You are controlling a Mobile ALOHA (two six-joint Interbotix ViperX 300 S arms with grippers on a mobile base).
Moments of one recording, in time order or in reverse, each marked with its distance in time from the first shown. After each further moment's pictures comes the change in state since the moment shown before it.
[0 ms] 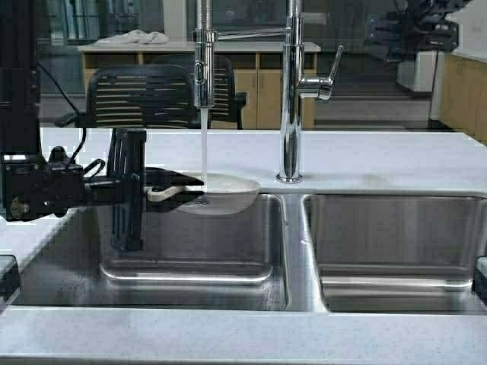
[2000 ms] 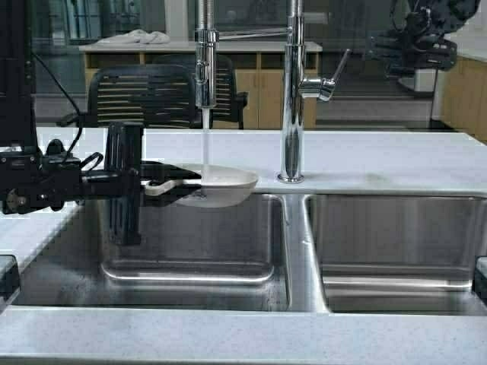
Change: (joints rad) left arm 0.003 -0.043 0.025 -0.003 0.028 0.000; right arm -0.009 0.058 -0.021 0.038 -0.048 -0.003
